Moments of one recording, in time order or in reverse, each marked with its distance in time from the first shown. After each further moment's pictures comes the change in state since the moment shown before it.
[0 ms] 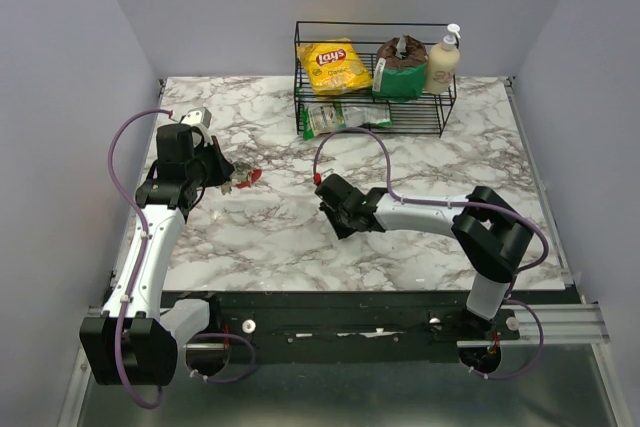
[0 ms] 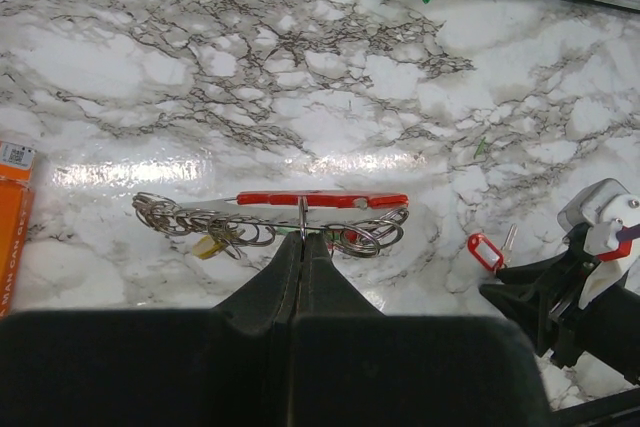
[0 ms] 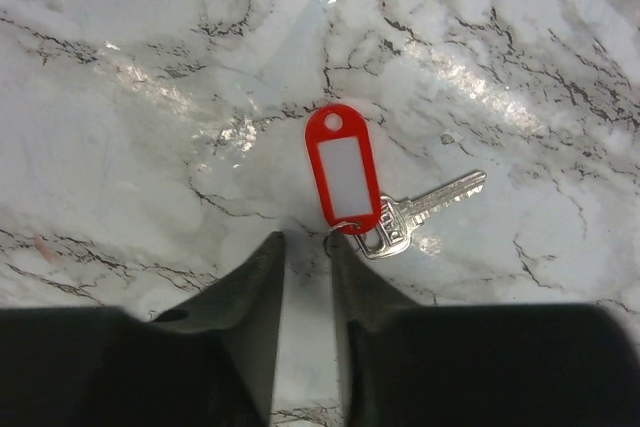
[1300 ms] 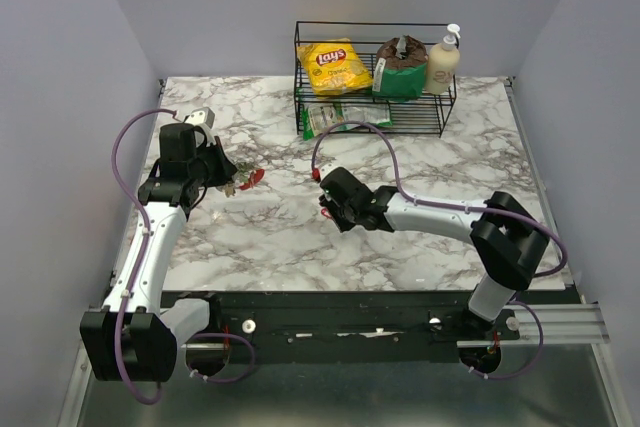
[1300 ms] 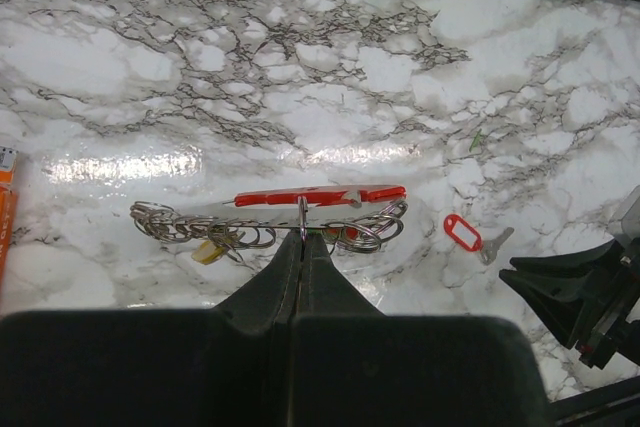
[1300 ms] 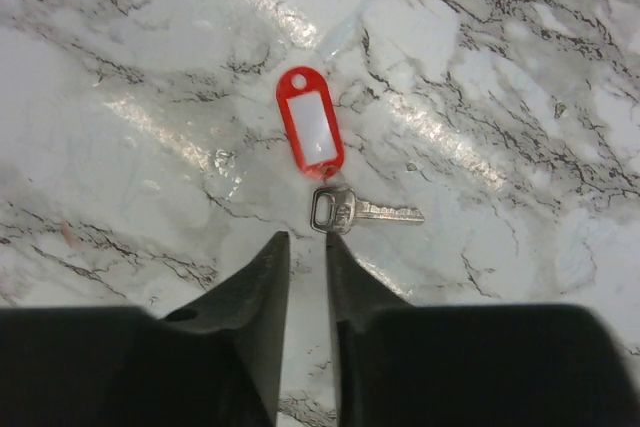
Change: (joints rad) left arm -0.014 0.019 0.000 0.005 0.015 0.000; right arm 0.002 -0.090 -0.026 0.054 0.005 -0.125
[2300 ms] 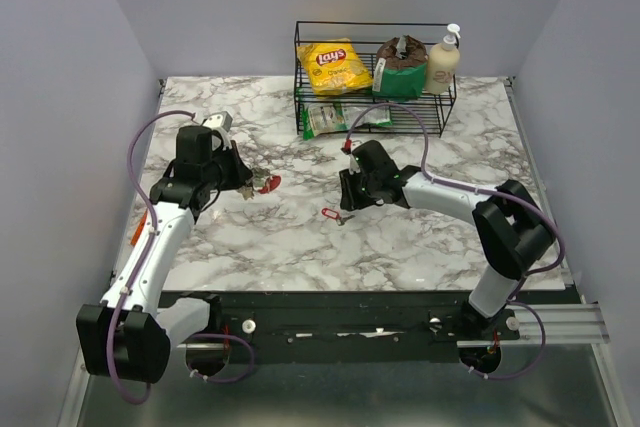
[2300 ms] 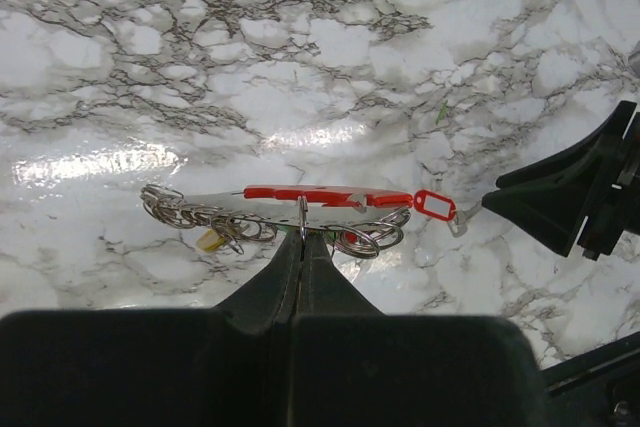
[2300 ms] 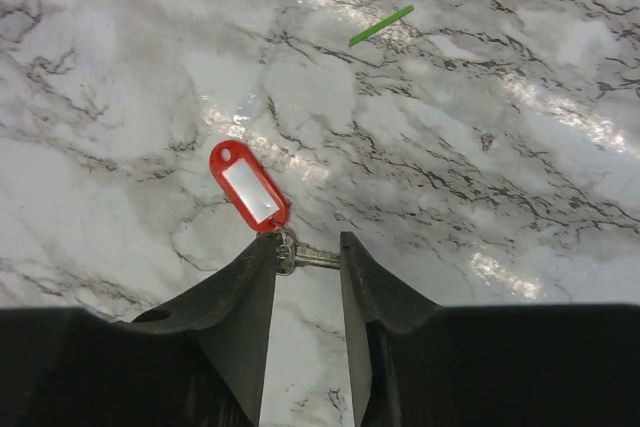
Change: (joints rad) left arm -0.093 0.008 -0.018 0.014 -0.003 -0.031; right arm -0.237 0.024 0.005 0.071 -0.268 0.107
